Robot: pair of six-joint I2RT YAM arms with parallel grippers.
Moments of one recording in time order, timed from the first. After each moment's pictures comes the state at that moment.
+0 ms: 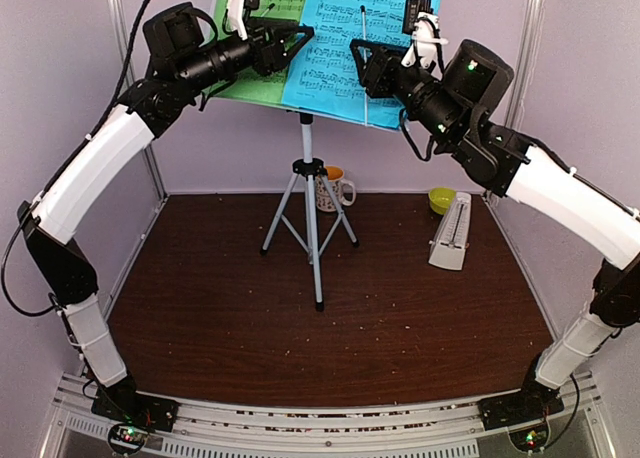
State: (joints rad) left arm -0.66 1.80 2.21 -0.12 0.38 0.02; right arm 0.87 1.58 1.75 0.23 0.27 0.07
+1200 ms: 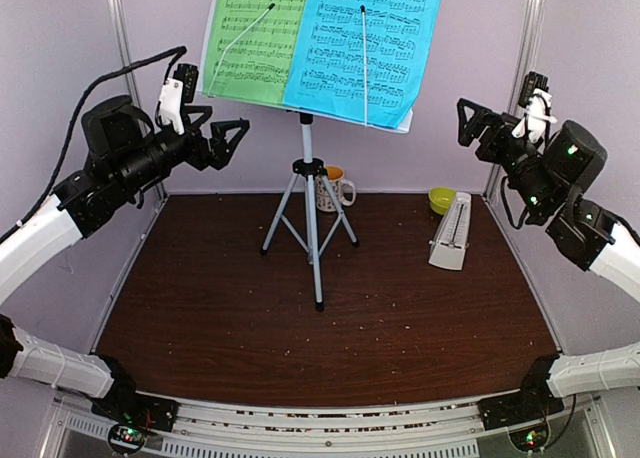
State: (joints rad) left arm -0.63 1.17 1.27 -0.02 0.02 0.05; right arm 0.68 0.99 1.07 0.20 0.51 0.14
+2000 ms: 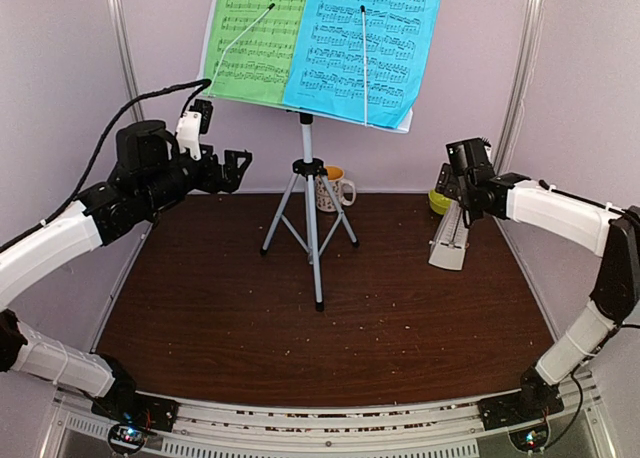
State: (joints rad) left arm -0.62 1.22 1.17 -0.08 -0.15 -0.08; right arm 0.41 1.56 1.26 -0.29 0.75 0.55
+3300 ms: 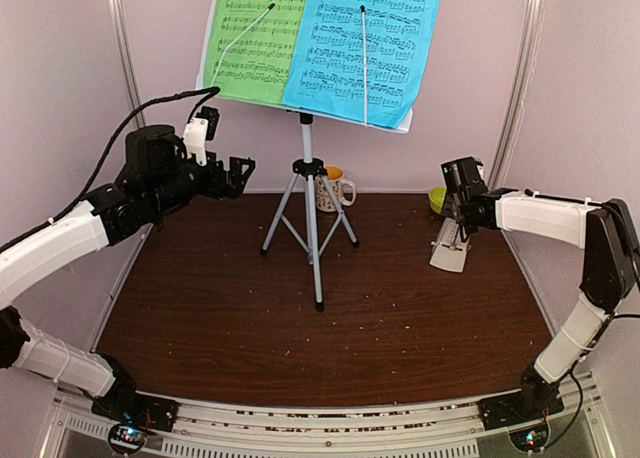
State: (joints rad) left arm -0.62 1.25 1.15 -0.08 -0.16 -0.08; right arm 0.37 1.65 1.18 -0.21 0.70 0.52
